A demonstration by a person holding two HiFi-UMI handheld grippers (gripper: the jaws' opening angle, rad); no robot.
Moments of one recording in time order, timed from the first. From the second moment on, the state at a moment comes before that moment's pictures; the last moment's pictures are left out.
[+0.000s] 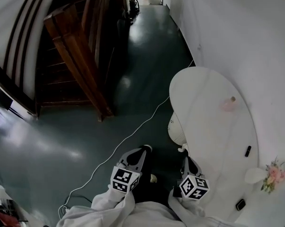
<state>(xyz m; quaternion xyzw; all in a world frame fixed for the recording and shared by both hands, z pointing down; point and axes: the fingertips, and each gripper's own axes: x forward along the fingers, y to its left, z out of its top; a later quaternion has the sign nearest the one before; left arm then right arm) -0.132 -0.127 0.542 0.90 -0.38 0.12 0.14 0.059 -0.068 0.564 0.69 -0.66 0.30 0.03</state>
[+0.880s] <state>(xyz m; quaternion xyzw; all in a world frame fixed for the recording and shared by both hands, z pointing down) 0.025 -0.279 0.522 0.96 -0.21 0.15 0.10 0.178 -0.144 0.555 0.79 -0.52 0.32 -0.03</state>
